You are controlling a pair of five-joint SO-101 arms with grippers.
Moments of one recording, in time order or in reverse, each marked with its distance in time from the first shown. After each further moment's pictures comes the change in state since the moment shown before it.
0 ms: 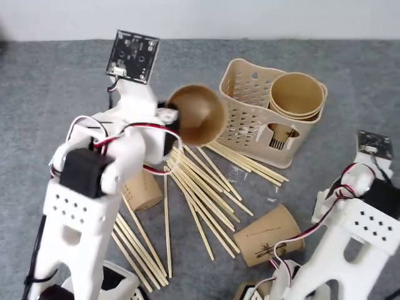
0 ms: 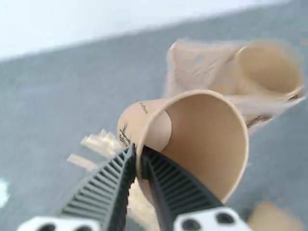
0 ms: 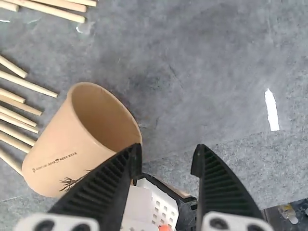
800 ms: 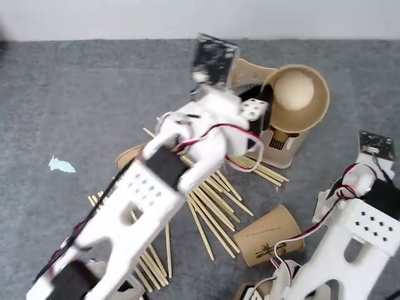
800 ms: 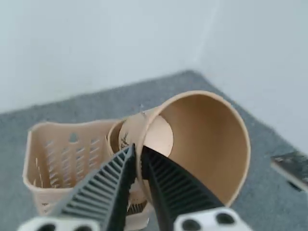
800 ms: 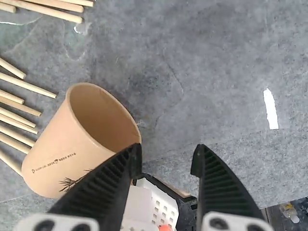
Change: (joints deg) left arm 17.2 15.4 6.2 -37.3 8.0; right arm 0.4 0.0 0.0 0.0 0.0
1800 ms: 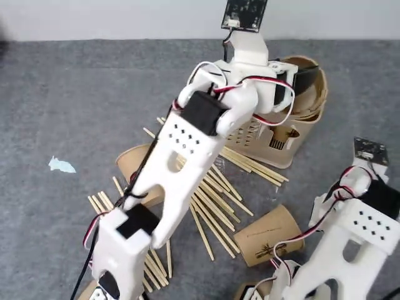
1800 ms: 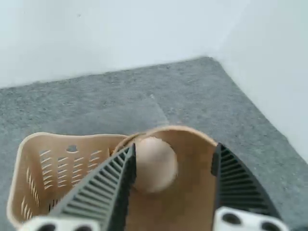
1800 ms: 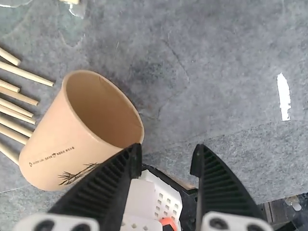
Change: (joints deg) left arm -2.5 40.2 -61.1 28.1 6.2; right arm 0.0 0.0 3.7 0.0 0.0
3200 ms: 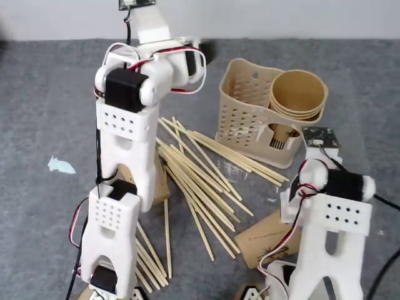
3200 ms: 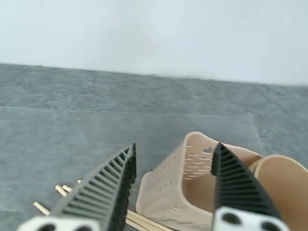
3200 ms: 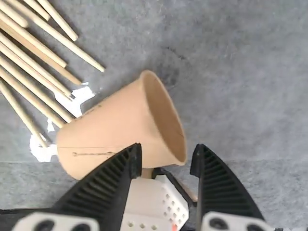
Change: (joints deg) left arm -21.2 12.0 -35.3 30.3 0.0; right arm -21.9 0.0 0.7 0.3 -5.6
